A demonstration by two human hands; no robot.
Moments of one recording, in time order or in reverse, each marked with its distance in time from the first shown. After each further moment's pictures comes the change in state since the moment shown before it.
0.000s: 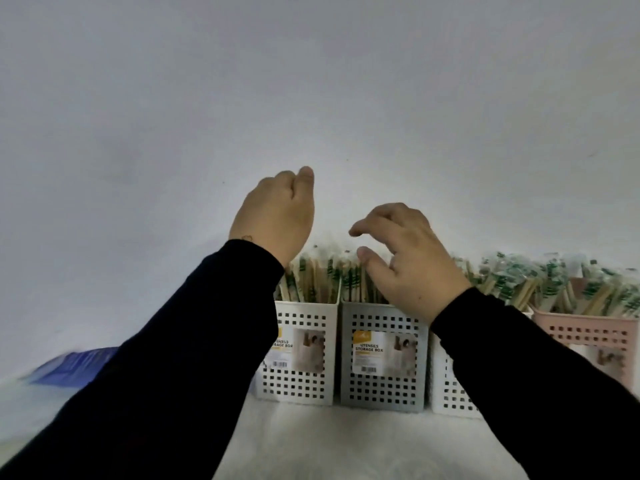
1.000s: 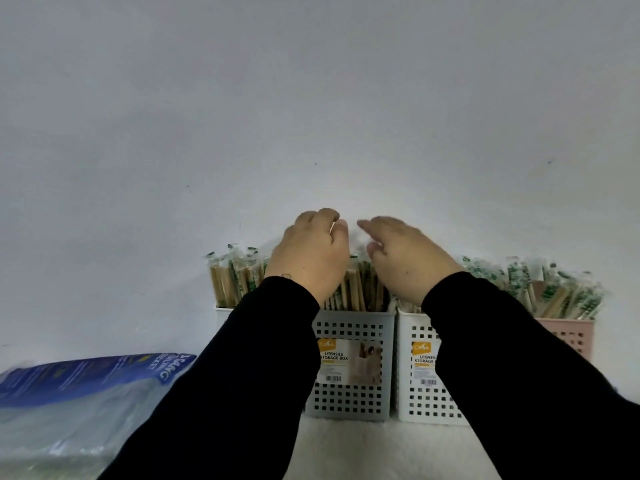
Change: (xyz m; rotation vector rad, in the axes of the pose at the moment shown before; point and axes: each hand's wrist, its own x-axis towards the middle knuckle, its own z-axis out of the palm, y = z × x) left_hand -0.023 0.021 0.076 0.035 -0.196 0.074; right_hand 0.015 0.041 -0.014 -0.122 -0.267 0.233
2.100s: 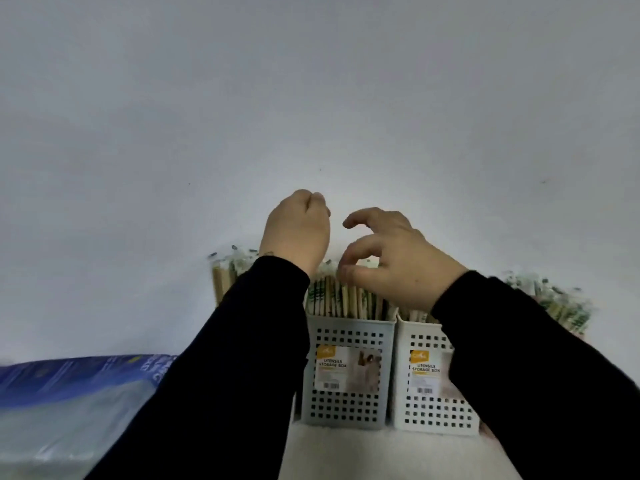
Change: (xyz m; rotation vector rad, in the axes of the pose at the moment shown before) left_hand 0.023 0.005 -0.027 -0.414 0.209 -0.168; right_hand -0.015 -0.028 -0.028 0.016 -0.031 -0.135
